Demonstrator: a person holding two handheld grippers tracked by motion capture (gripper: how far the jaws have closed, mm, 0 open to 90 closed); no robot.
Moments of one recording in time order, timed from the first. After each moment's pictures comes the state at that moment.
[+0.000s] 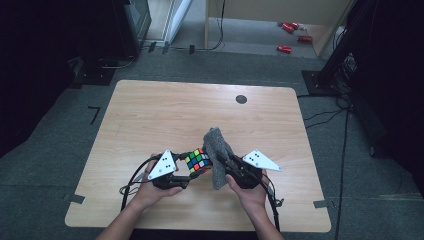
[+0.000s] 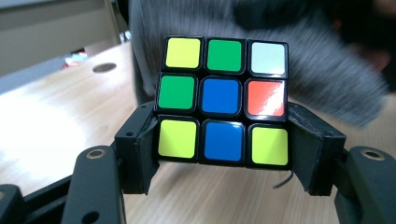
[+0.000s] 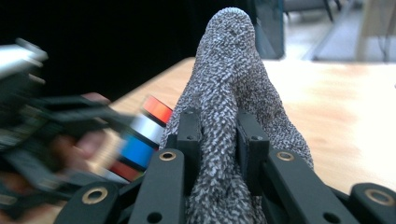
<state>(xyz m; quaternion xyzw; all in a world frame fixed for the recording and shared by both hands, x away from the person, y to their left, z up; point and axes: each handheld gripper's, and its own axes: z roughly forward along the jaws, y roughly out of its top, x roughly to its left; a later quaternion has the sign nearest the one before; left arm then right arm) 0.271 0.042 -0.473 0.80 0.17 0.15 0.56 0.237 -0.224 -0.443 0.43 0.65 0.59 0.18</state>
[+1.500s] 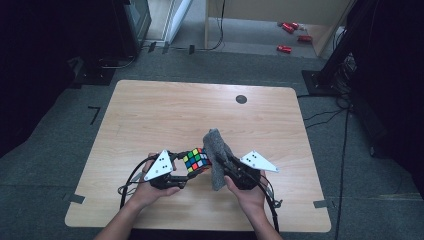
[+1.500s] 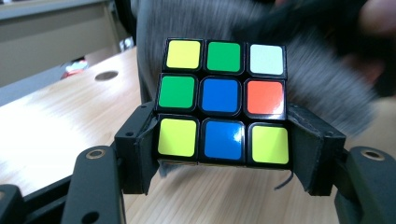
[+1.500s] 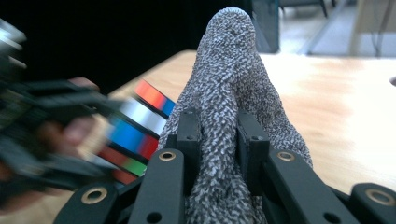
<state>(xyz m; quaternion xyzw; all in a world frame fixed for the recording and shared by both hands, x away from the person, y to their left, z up) 0.270 0.049 -0.470 0.80 0.16 0.16 0.55 0.236 -0.219 -0.446 0.44 0.66 0.58 0.19</state>
